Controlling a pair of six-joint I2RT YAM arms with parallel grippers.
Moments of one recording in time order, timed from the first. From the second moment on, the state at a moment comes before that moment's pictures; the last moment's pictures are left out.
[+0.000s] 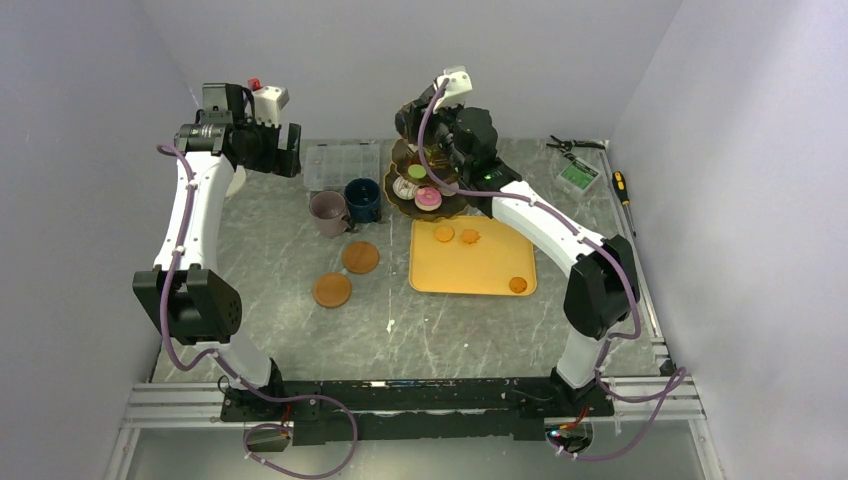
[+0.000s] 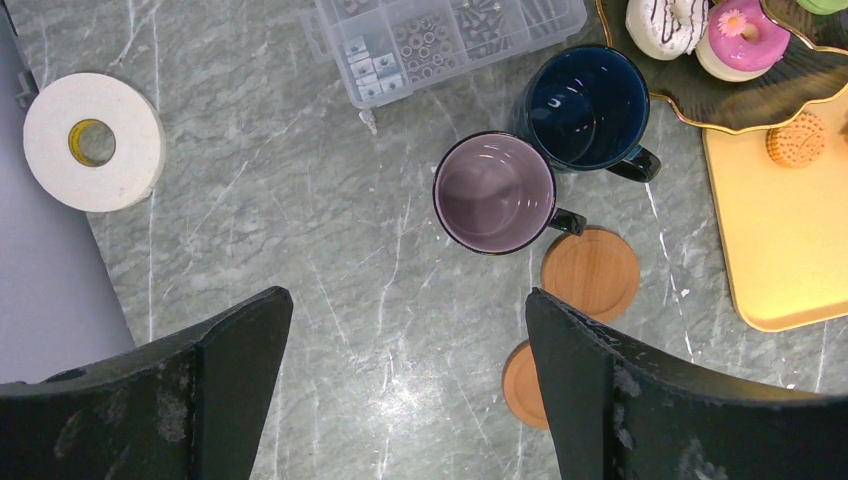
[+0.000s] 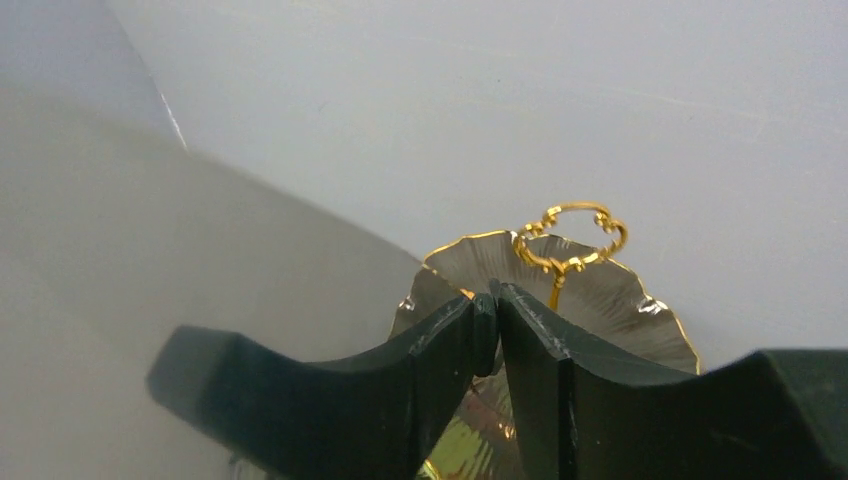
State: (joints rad) left arm 0.04 1.67 1.82 -0.93 0.23 0.21; right arm 0.59 1.78 1.57 0.32 0.12 0.04
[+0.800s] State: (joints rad) left arm 0.04 1.67 1.82 -0.93 0.24 0.21; right arm 0.59 1.22 1.06 0.31 0.07 0.09
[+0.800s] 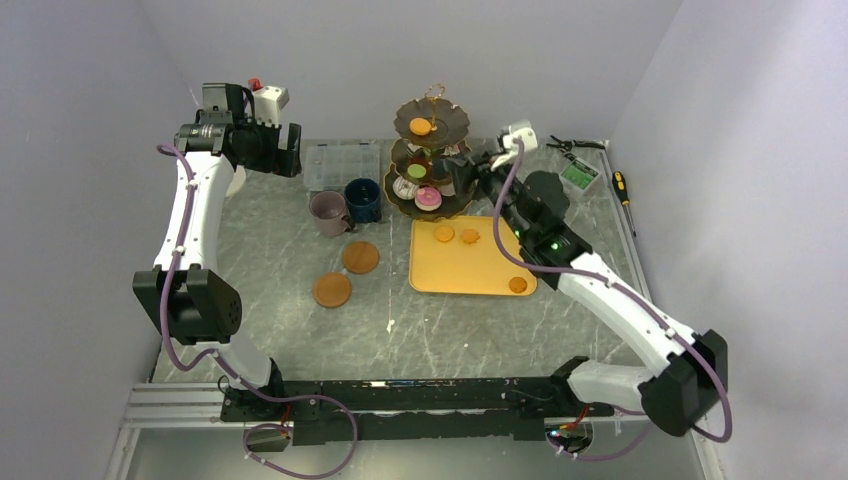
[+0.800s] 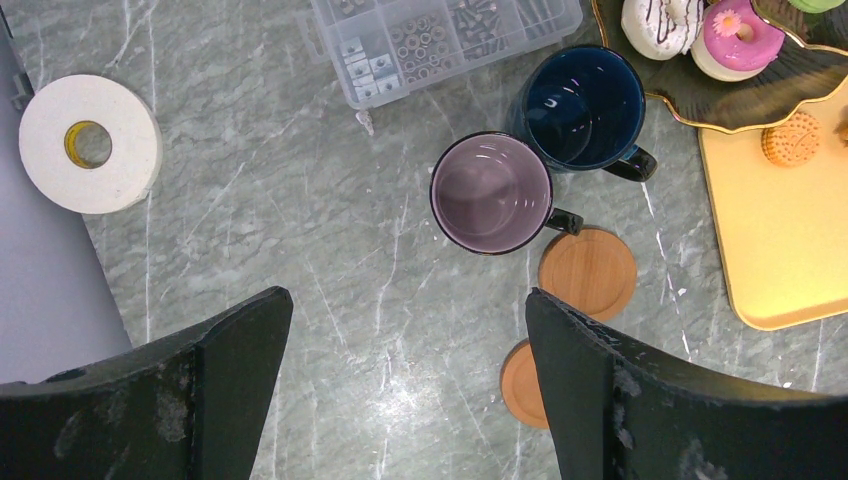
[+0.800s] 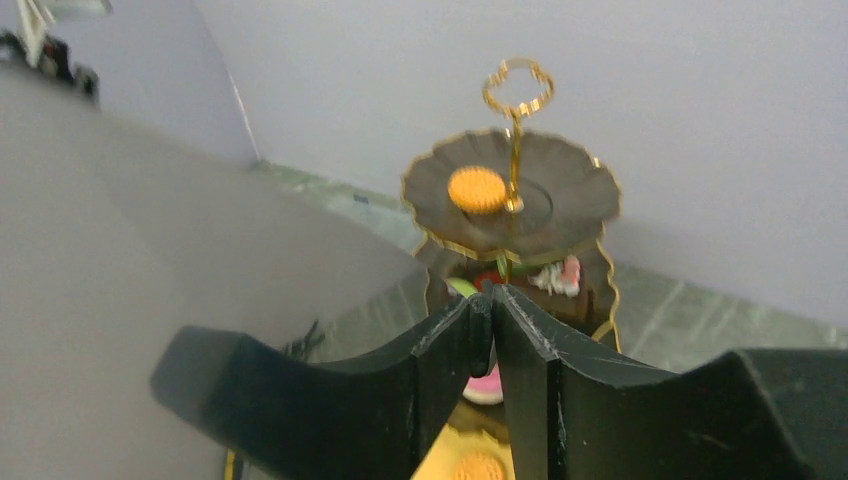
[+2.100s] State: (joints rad) left arm 0.04 1.67 1.82 -0.93 0.24 0.21; right arm 0.53 1.53 0.67 0.47 0.27 0.12
